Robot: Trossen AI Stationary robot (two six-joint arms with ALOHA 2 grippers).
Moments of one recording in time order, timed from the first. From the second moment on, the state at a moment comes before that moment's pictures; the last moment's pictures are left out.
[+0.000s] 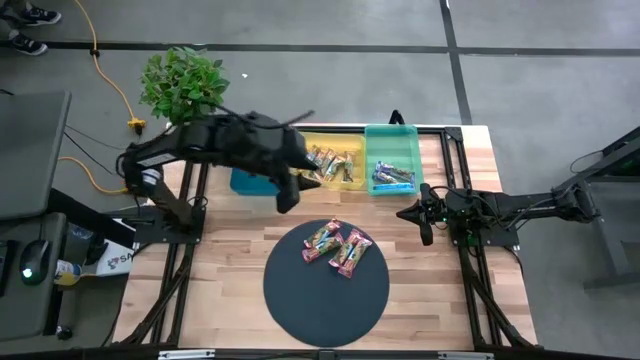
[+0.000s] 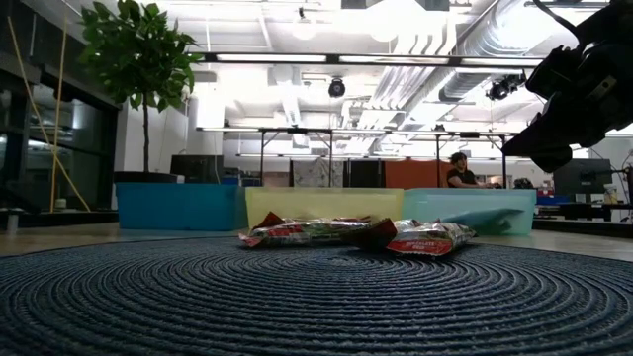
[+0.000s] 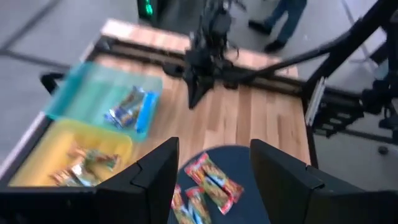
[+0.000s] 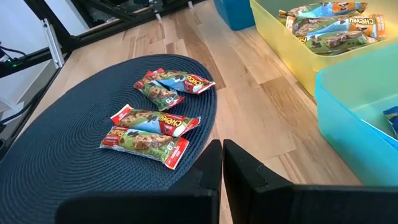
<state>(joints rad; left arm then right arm) -0.05 1.66 2.26 -1.17 -0.10 -0.24 0.01 0.32 0.08 -0.15 0.05 0.36</state>
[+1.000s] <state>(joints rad) -0.09 0.98 0.79 -0.10 -0.16 -0.64 0.01 0.32 0.08 -0.15 0.05 0.36</state>
